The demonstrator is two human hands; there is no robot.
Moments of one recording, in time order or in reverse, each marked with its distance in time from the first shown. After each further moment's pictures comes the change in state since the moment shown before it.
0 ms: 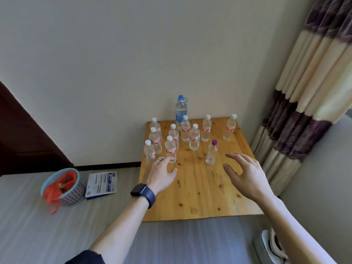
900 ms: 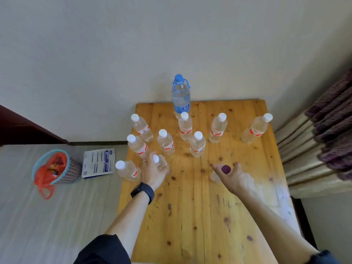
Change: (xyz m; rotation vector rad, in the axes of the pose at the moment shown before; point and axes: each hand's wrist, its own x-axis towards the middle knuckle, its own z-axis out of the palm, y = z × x) left_hand 0.293 -0.089 0.158 -0.219 -0.056 -0.597; right_hand 0.322 0.112 0.191 -0.075 -0.518 0.545
